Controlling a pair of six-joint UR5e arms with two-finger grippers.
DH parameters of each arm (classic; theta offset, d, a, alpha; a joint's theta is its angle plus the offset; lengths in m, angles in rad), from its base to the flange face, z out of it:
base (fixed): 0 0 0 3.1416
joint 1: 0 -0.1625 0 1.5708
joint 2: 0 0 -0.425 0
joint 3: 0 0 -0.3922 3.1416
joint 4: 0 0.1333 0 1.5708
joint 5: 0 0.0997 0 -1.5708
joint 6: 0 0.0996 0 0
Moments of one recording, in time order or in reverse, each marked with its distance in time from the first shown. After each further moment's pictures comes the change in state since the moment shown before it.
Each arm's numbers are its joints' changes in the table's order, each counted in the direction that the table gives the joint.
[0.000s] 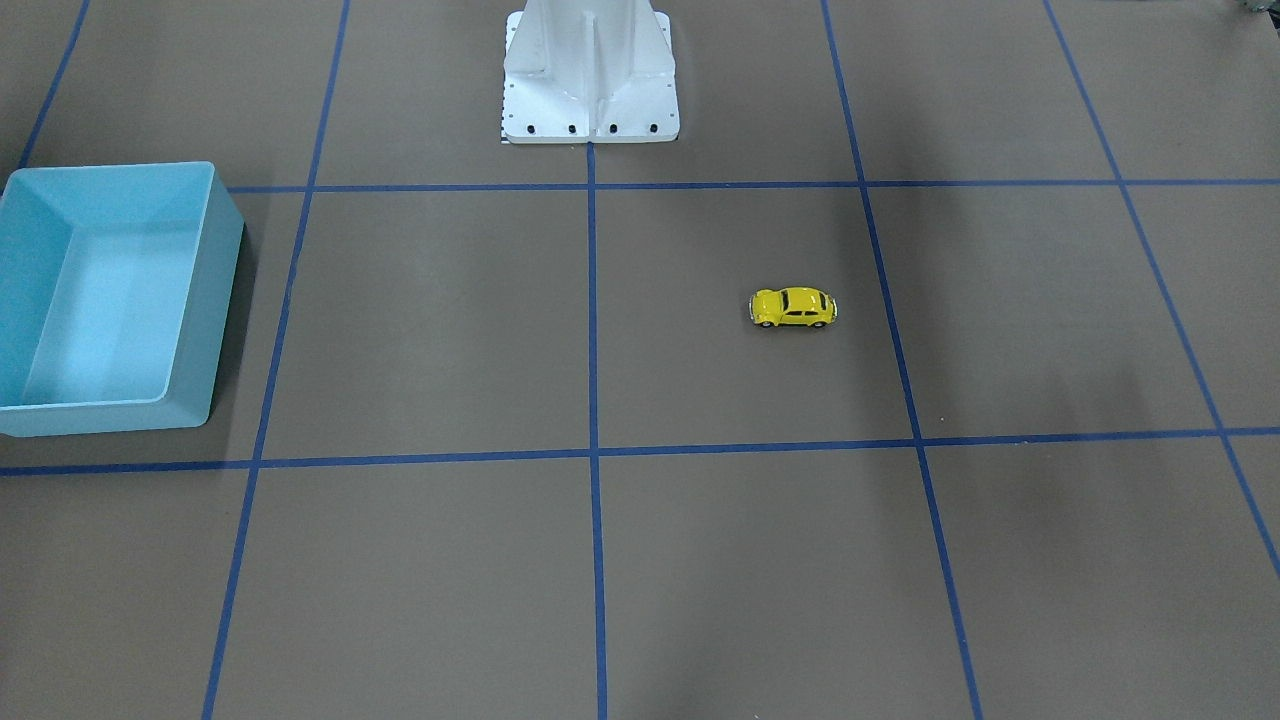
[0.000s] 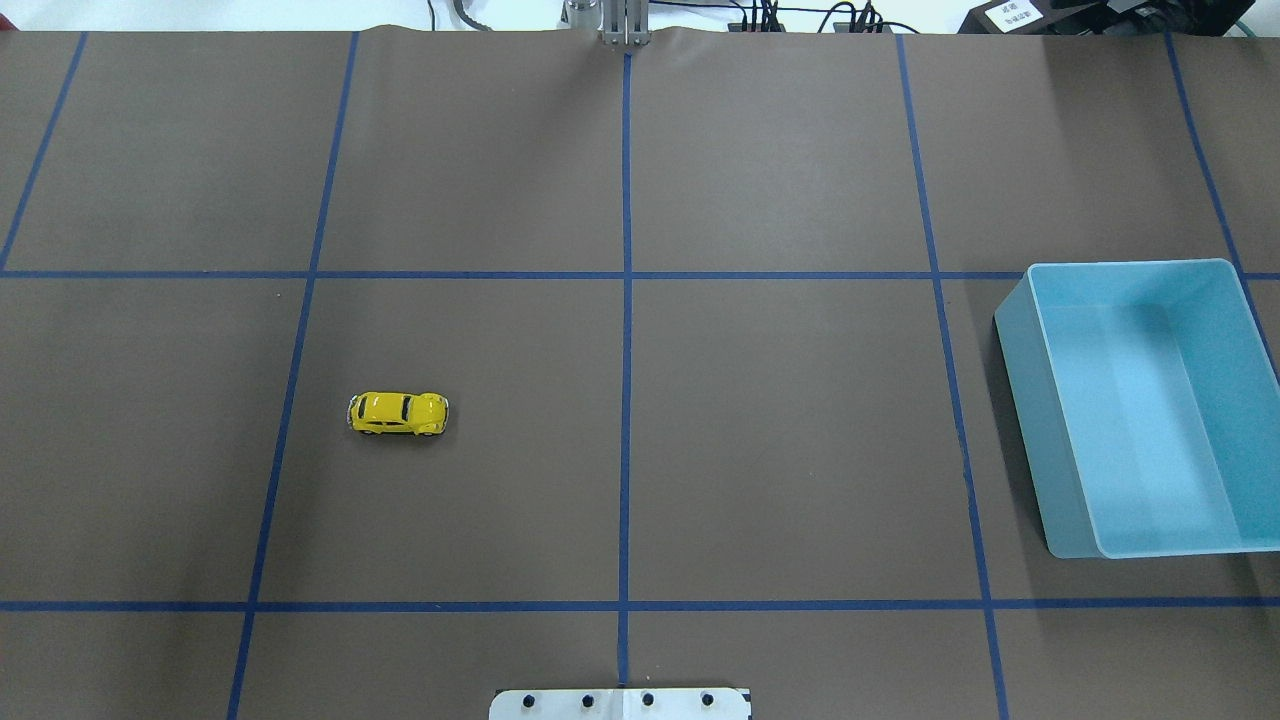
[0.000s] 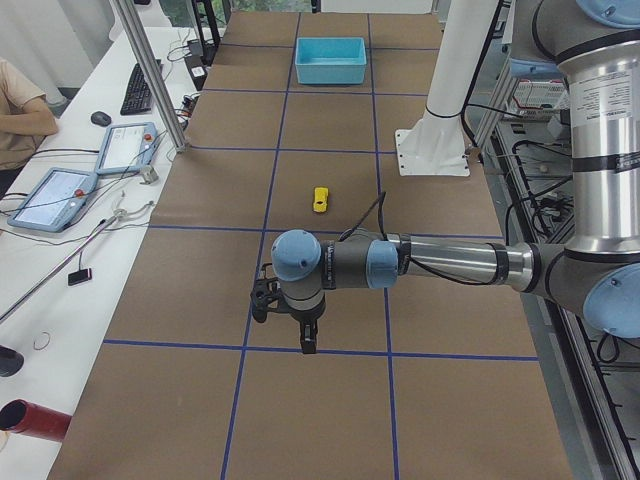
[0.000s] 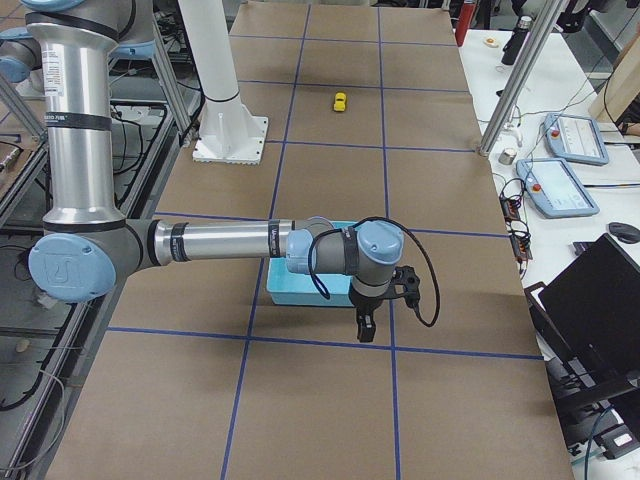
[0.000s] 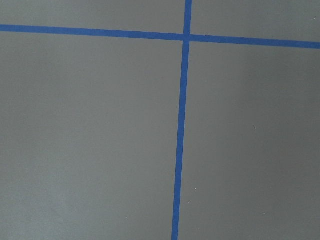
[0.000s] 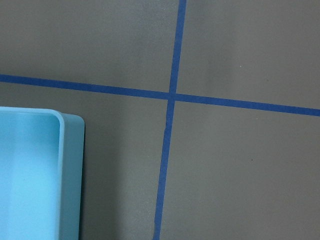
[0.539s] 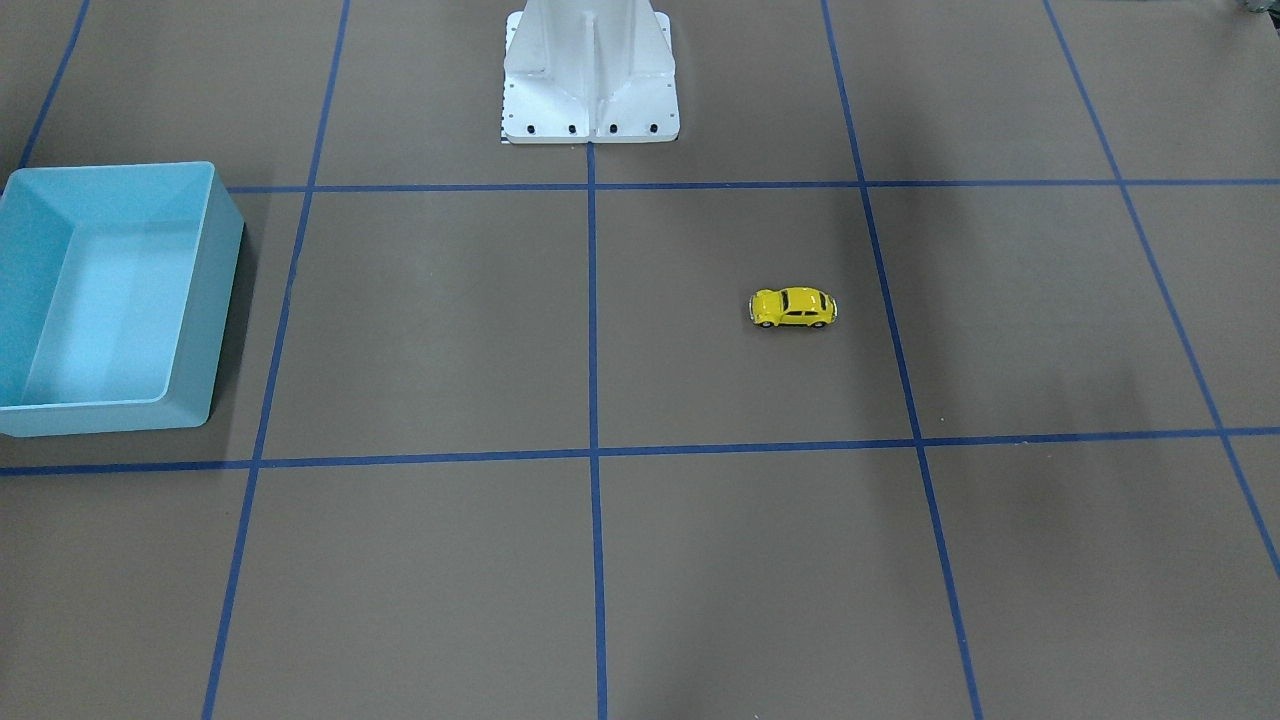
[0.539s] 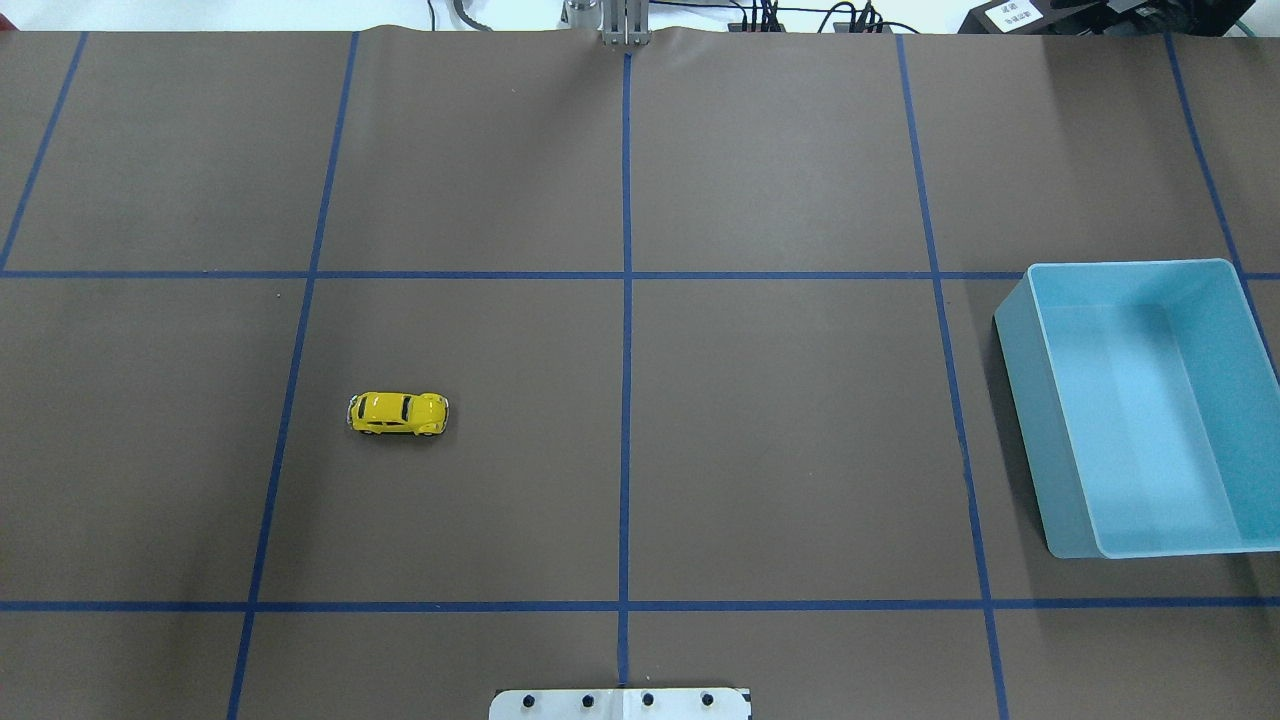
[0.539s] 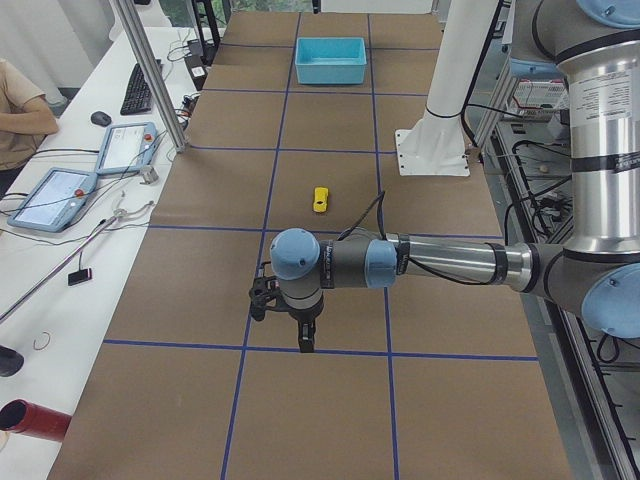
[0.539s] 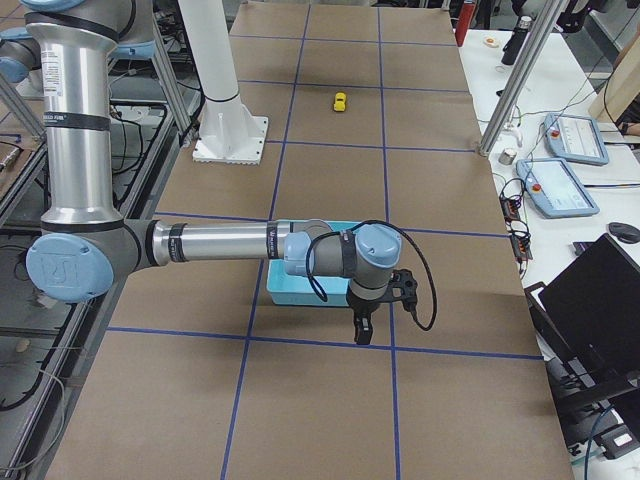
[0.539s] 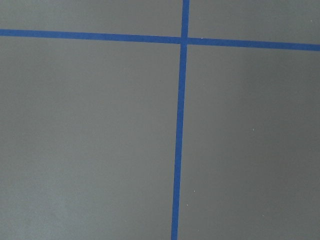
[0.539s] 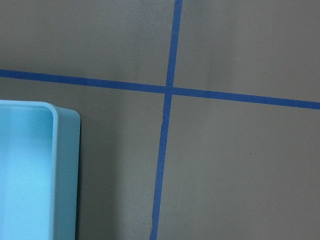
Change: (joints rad) left arm 0.000 0.006 -0.001 -0.007 -0.001 0.002; right arm 0.000 0.008 0.004 0.000 -0.002 0.004
